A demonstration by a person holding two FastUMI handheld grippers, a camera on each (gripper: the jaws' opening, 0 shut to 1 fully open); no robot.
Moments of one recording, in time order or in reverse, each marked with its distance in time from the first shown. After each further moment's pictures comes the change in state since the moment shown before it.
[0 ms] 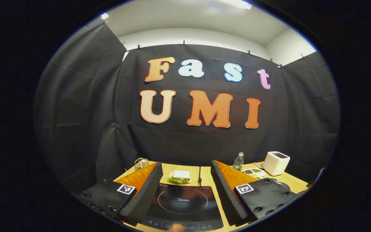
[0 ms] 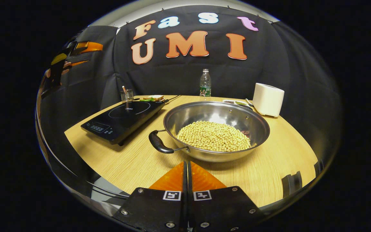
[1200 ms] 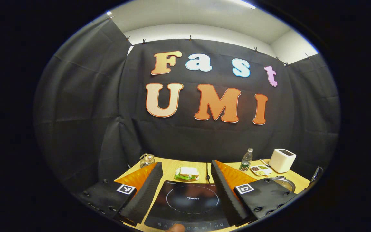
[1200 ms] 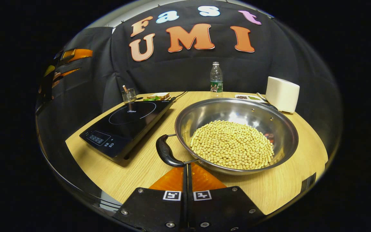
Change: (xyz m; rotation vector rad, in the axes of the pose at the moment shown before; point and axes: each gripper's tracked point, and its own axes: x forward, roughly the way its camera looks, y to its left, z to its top) left arm 0.022 0.043 -0.024 -0.018 0.041 0.029; right arm 0.054 0.047 0.024 0.058 0.052 0.049
